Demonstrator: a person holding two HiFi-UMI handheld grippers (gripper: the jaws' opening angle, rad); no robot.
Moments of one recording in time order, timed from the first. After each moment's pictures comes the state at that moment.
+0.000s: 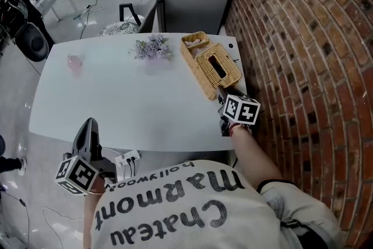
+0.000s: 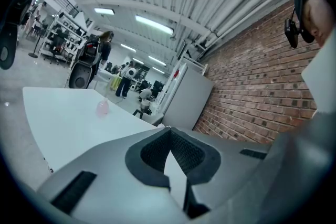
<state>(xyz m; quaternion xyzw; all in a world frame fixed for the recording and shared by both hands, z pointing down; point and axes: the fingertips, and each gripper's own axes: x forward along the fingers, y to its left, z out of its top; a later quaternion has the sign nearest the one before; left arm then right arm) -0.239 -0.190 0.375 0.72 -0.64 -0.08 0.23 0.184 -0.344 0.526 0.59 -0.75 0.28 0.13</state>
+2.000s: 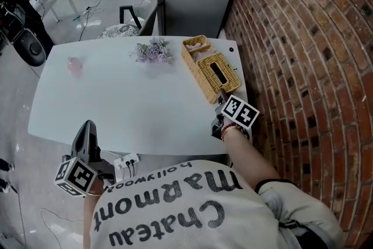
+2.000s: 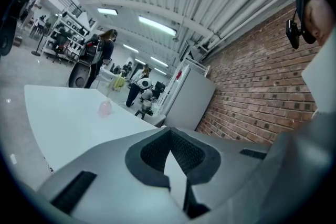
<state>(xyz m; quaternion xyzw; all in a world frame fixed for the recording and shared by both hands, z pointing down) -0.250 -0.196 0.380 0.72 -0.65 -0.09 0.24 0.200 -0.348 0.541 0.66 -0.65 0.37 0.03</state>
